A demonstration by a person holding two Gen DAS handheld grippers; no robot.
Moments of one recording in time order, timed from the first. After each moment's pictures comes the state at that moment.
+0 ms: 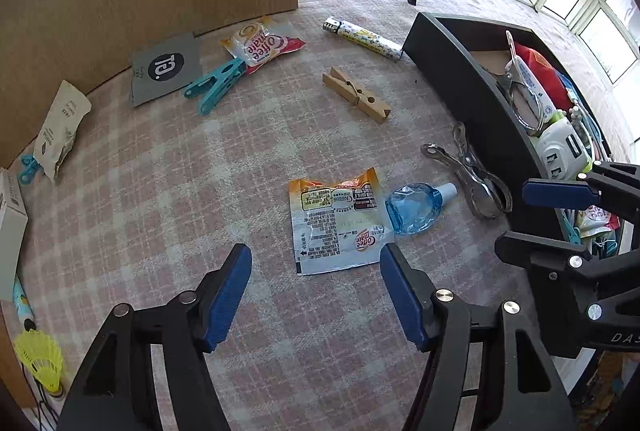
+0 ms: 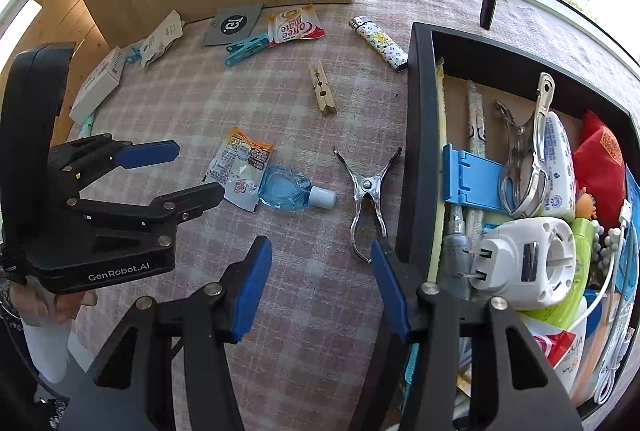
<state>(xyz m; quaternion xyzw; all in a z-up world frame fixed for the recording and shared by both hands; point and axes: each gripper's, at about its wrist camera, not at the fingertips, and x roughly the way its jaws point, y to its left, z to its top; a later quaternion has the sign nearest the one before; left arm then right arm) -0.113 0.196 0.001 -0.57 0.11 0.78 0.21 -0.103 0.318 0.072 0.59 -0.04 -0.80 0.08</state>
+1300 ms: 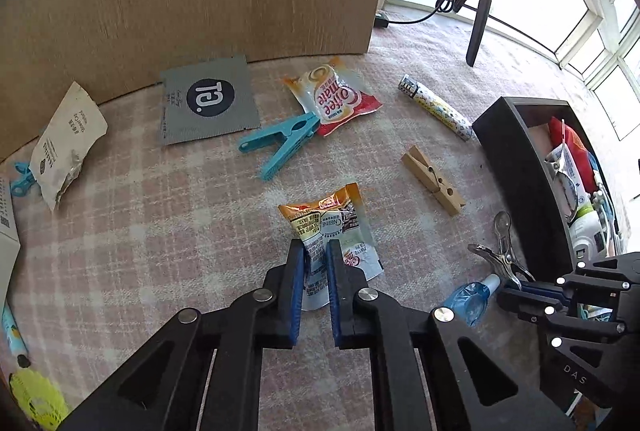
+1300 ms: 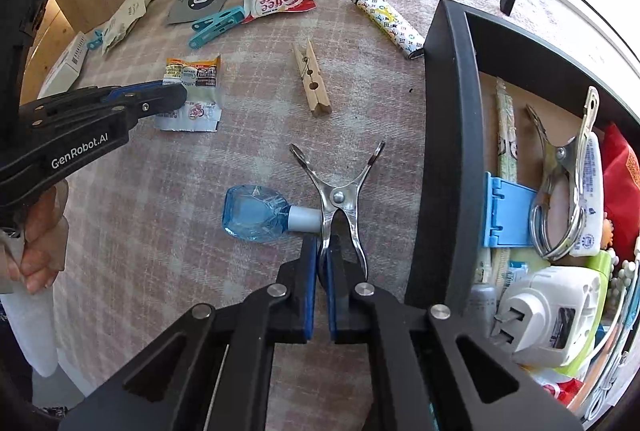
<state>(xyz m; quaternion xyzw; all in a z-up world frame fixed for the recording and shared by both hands) -0.180 0.160 -0.002 -0.54 0.03 0.82 0.19 -0.139 0.314 0.041 0.63 -0.02 -0.77 0.05</state>
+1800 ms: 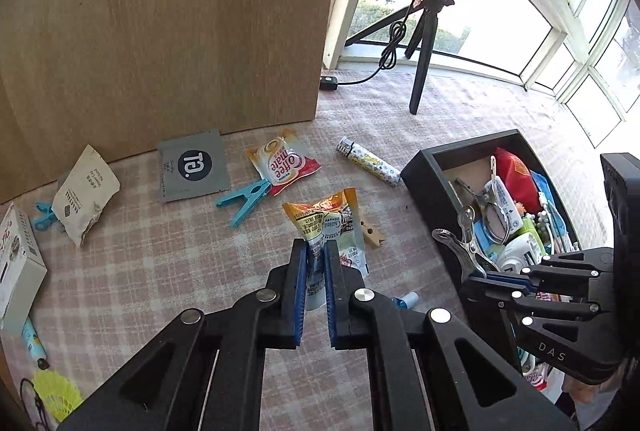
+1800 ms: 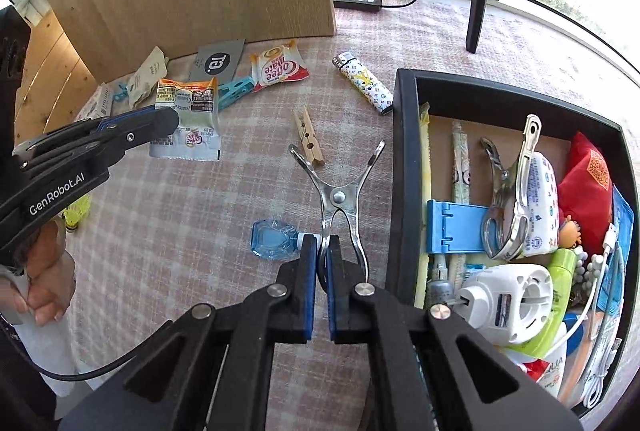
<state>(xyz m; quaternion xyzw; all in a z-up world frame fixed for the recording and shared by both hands) -0.164 0.171 0.071 -0.50 0.01 0.84 0.23 -0.129 0.332 0.099 0.58 -0.06 -0.81 0.05</state>
